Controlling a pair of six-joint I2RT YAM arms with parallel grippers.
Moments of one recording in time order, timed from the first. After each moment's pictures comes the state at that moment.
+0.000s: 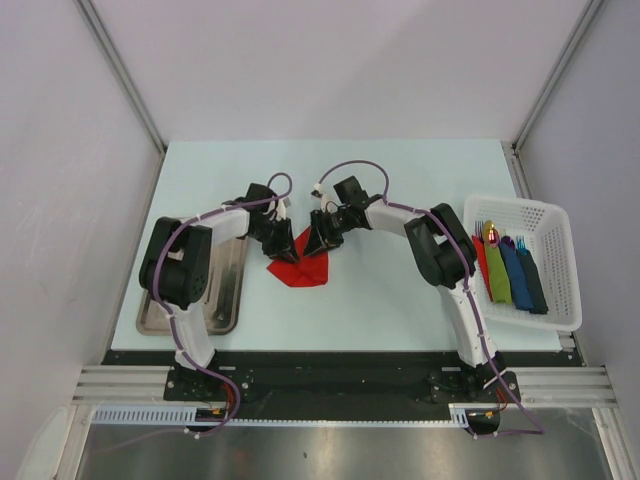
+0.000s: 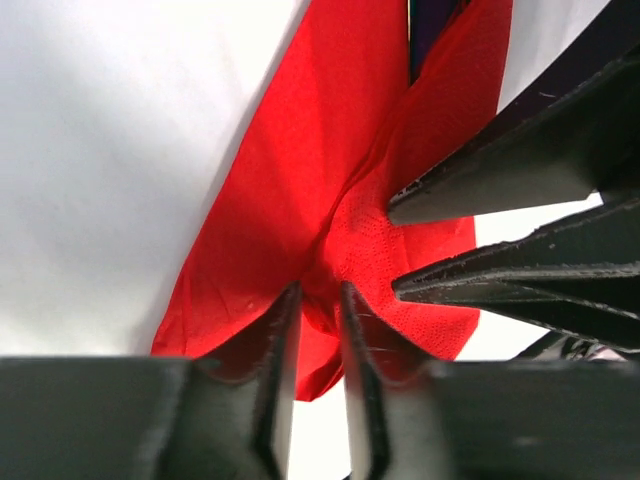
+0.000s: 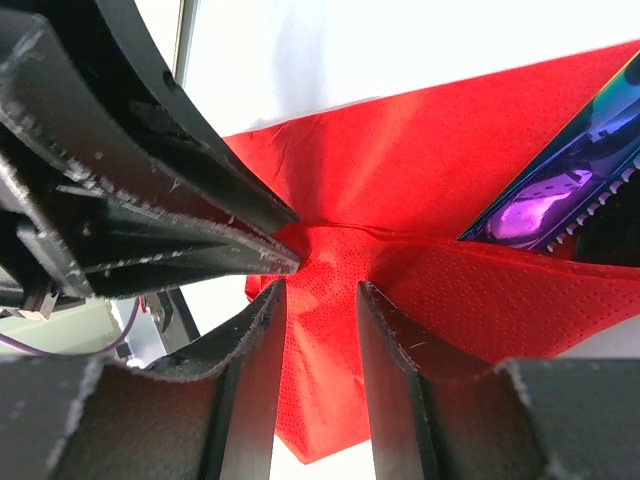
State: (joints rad) left arm -0.29 1.90 1.17 -0.48 0.47 -0.35; right arm 0.57 2.32 1.65 -0.27 -0.83 0.38
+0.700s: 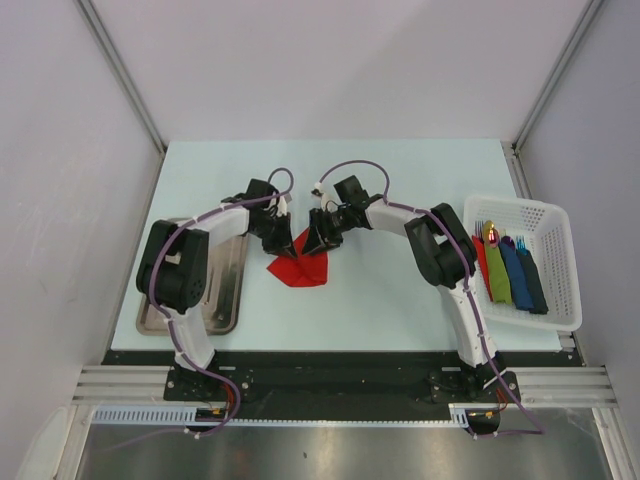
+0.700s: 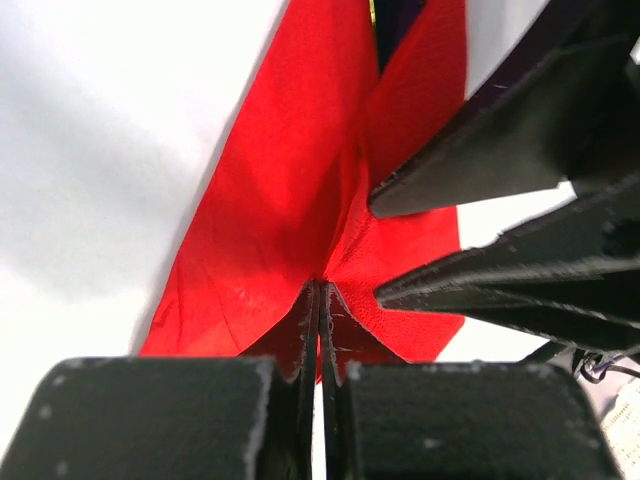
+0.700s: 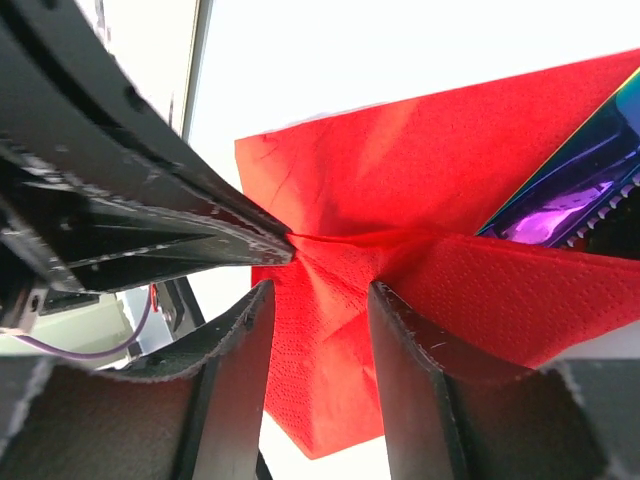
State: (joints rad) left arm -0.30 1.87 1.19 -0.51 0.43 -0.33; right arm 0.57 2.32 1.65 -0.26 -0.85 0.40
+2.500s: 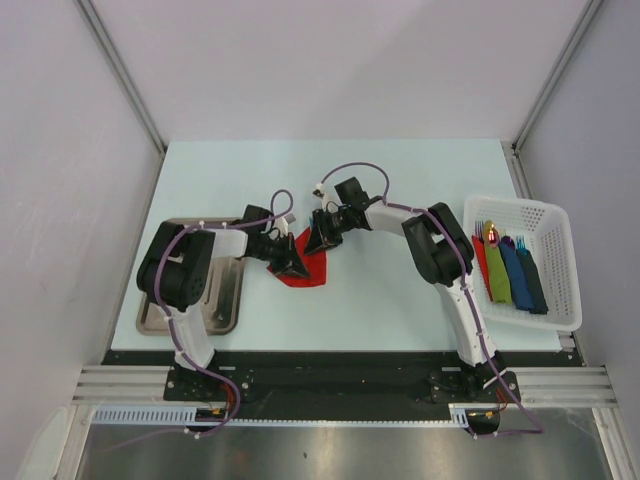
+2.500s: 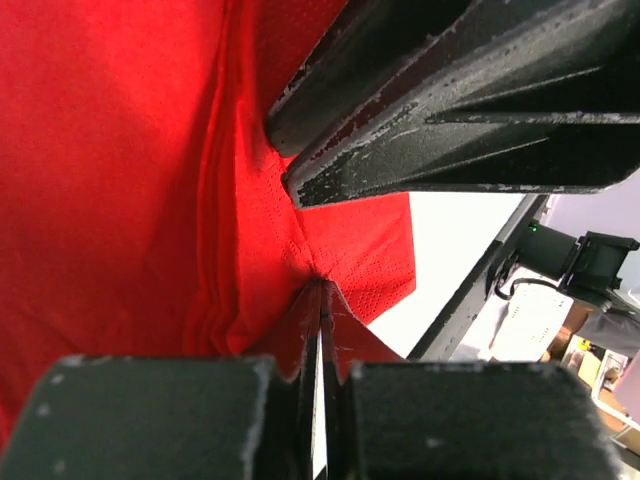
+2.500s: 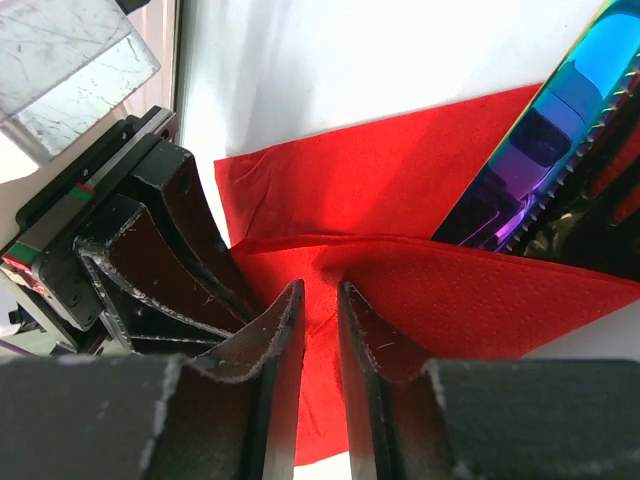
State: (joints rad) left arm -0.29 1.88 0.92 -0.16 0.78 -0.42; right arm 0.56 2.36 1.66 -0.22 -0.84 0.44
